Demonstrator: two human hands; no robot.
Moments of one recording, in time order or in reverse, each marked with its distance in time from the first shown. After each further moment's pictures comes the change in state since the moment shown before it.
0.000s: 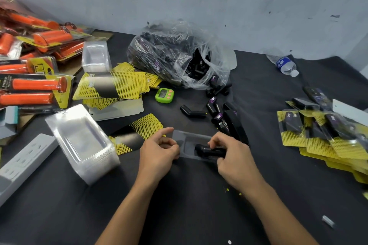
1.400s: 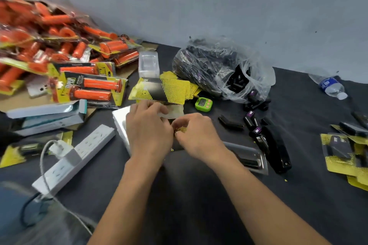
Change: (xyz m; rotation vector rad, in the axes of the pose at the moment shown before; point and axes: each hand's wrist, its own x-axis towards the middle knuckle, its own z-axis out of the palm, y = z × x) left_hand -0.015 0.086 -0.104 0.709 0.586 0.394; right_hand 0.061 -0.168 0.067 0.031 -0.137 -0.219
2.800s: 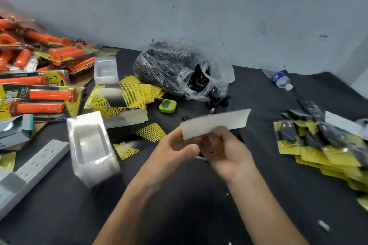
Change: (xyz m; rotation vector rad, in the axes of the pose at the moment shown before) left_hand -0.058 0.048 0.048 -1.184 -0.956 -0.003; right_hand -0.072 0.074 -0.072 1.633 0.342 0.624
